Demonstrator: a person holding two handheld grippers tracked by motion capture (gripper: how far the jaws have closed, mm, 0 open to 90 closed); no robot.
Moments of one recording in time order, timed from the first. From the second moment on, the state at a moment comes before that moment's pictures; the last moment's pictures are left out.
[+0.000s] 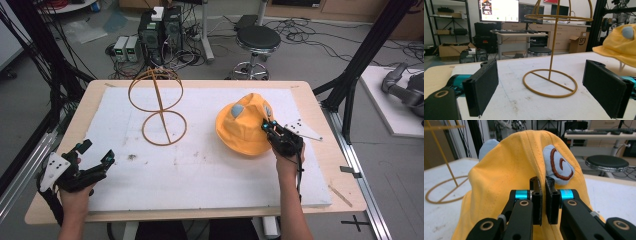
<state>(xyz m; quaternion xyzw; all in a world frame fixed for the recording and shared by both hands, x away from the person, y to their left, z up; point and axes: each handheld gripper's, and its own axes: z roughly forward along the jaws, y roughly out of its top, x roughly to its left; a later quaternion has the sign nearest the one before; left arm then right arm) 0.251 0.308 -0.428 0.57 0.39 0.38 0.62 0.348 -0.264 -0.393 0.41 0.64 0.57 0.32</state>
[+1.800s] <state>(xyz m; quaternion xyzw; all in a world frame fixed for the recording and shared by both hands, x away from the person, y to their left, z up) 0.242 0.311 -0.417 0.56 0.37 0.39 0.63 0.361 -0.133 -0.242 0.28 0.58 0.69 0.32</state>
